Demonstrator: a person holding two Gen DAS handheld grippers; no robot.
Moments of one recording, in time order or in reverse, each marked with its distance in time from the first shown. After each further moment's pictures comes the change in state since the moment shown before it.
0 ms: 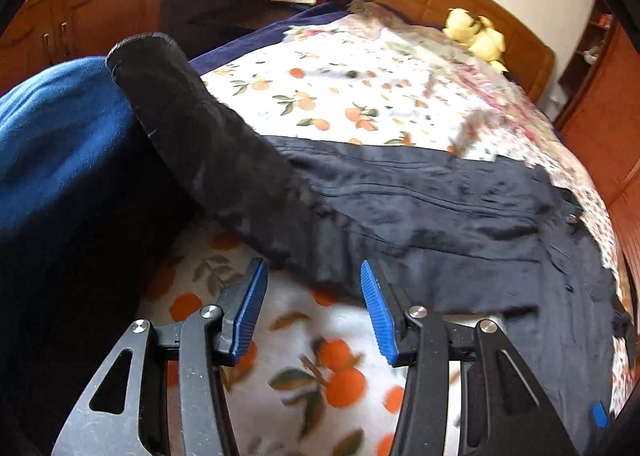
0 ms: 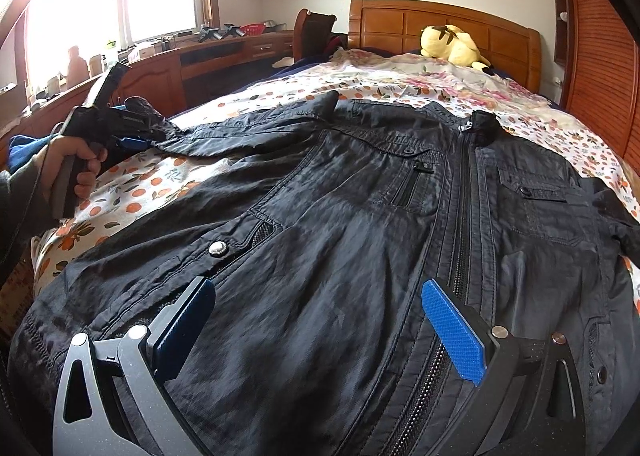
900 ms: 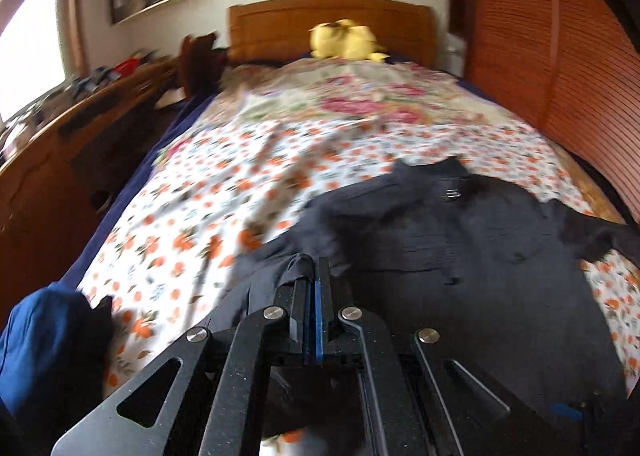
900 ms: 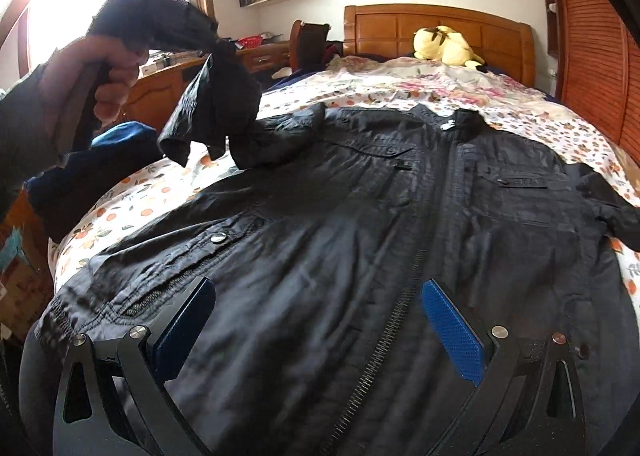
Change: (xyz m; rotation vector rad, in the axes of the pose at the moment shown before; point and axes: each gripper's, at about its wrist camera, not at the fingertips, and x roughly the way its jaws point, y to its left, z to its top) left arm -0.113 -0.245 0.001 0.485 -0.171 -0.092; right arm -0.039 -0.024 -0.018 0.050 -0.035 0.020
